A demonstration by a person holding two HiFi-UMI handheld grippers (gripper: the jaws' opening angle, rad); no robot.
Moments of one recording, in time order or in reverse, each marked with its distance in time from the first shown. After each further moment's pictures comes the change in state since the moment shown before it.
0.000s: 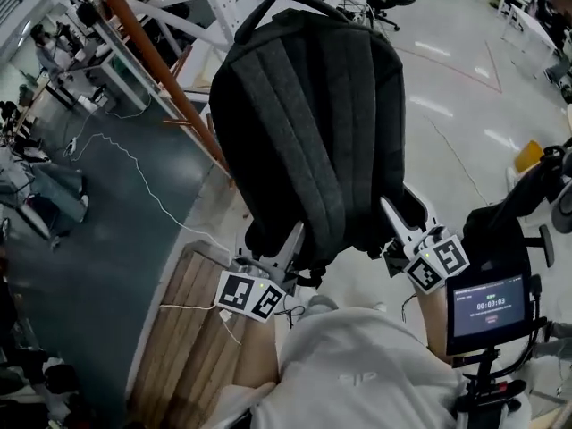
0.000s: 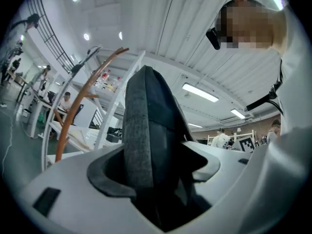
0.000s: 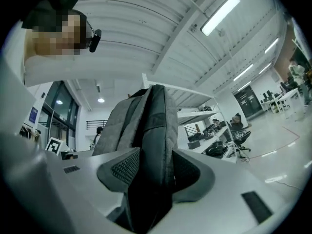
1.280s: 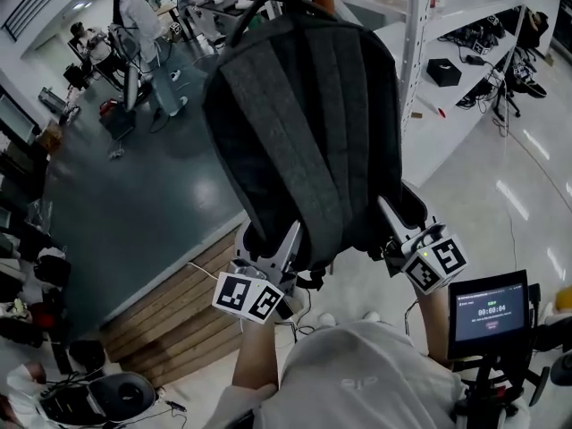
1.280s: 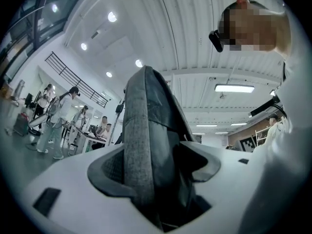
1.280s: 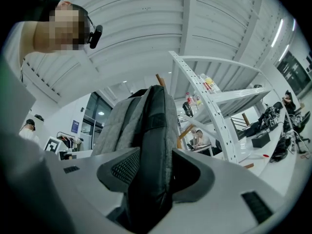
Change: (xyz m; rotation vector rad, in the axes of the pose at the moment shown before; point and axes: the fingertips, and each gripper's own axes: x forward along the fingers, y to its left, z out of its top) left arm -0.086 0.211 0.111 0.140 -0.189 0.493; right arm 0.282 0.144 -0.030 0.046 0.033 0.522
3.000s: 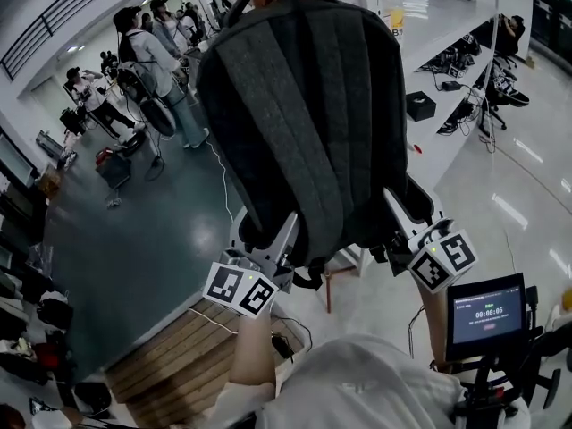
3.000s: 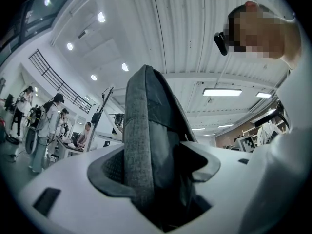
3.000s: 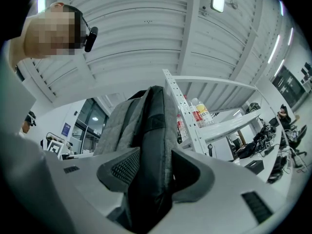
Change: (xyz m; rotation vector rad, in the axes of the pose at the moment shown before) left arm 0.112 -0.030 0.077 0.059 -0.065 -0.167; right arm 0.018 -0.058 0.112 -0.063 -0.149 -0.075
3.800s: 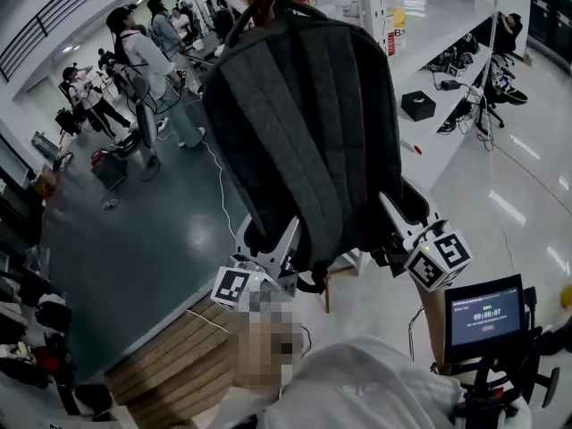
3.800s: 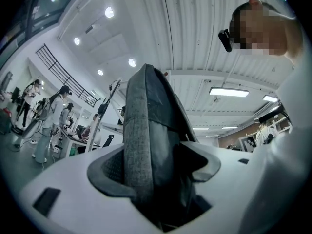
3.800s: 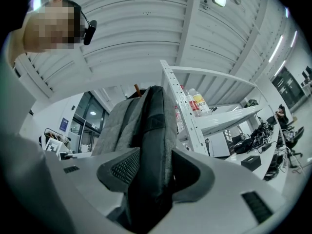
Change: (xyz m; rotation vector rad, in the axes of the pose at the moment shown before) left arm -0.002 0.012 -0.030 -0.065 0.030 0.045; right arm 0.003 -0.009 -0.024 -0.010 0.072 -0.018
